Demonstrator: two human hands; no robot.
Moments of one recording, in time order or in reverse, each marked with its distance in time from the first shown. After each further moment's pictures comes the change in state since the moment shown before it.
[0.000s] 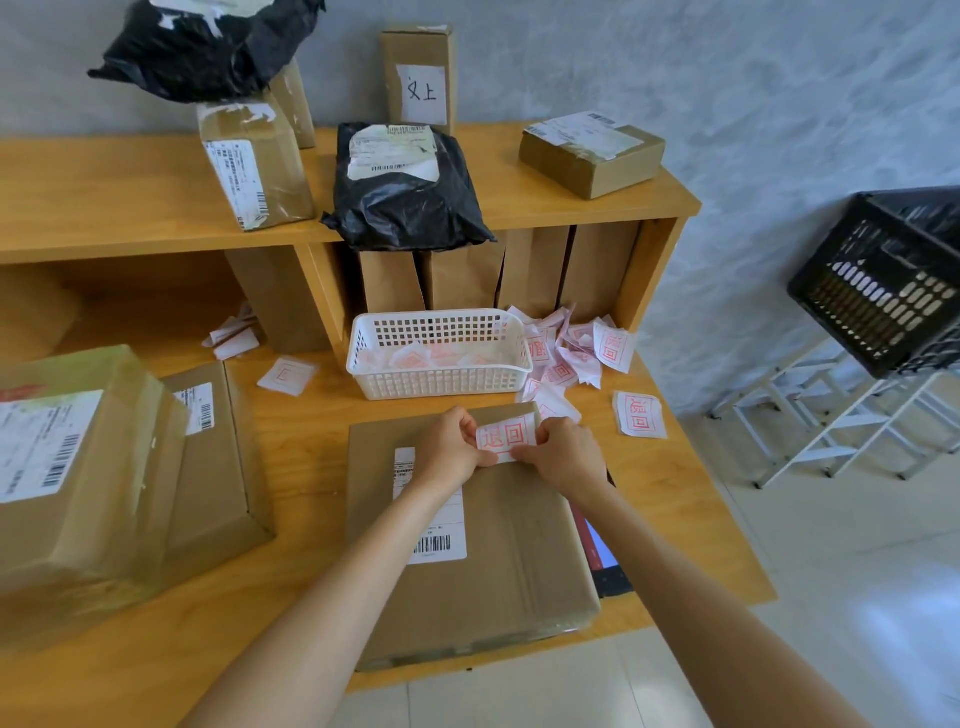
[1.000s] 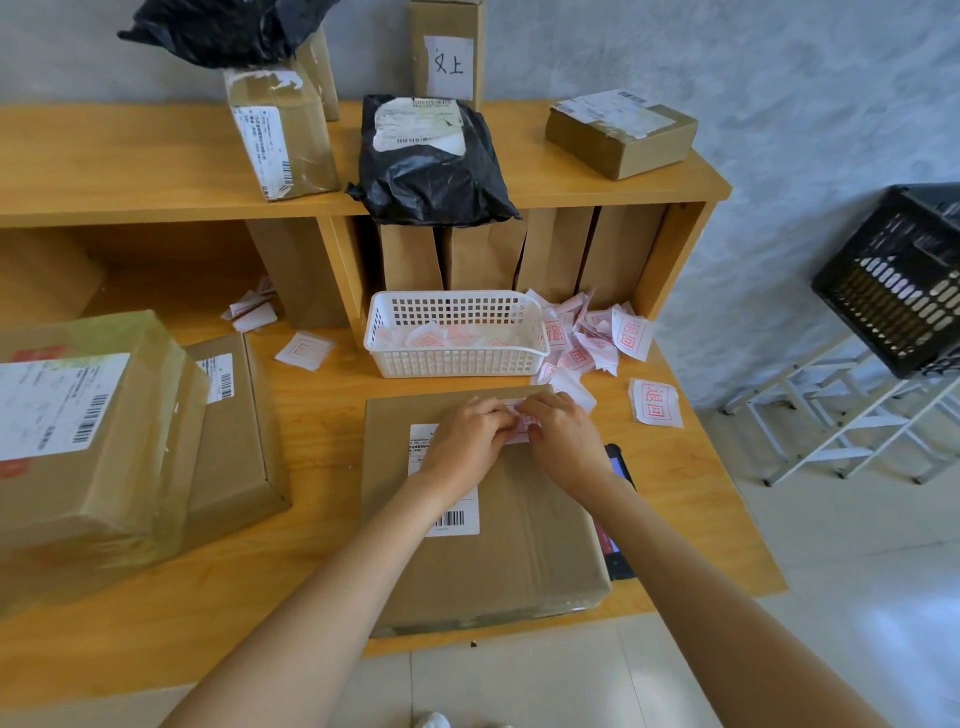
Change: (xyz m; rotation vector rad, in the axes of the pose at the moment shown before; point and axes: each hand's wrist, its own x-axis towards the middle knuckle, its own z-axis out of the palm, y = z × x) left_hand 0.000 -0.027 0.010 0.419 0.110 0.655; right_hand 0.002 0.005 0.021 -0.142 0.217 -0.598
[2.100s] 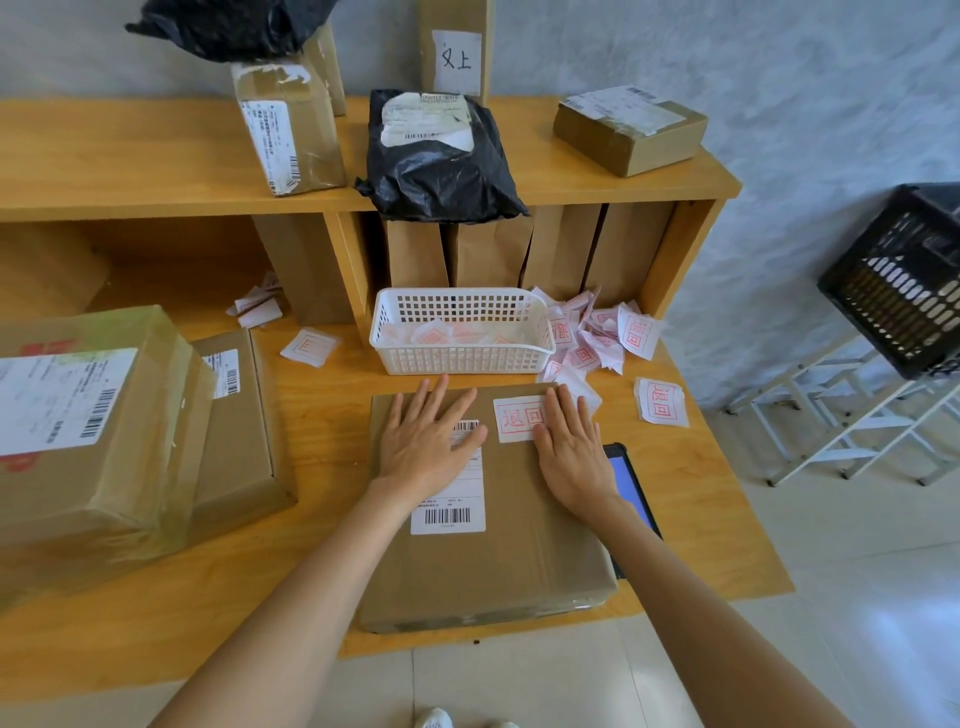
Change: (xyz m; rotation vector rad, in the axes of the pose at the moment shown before) left_hand -0.022 -0.040 -0.018 0.381 -0.263 -0.326; right_hand -0.022 0.007 0.016 0.103 -0.242 0.321
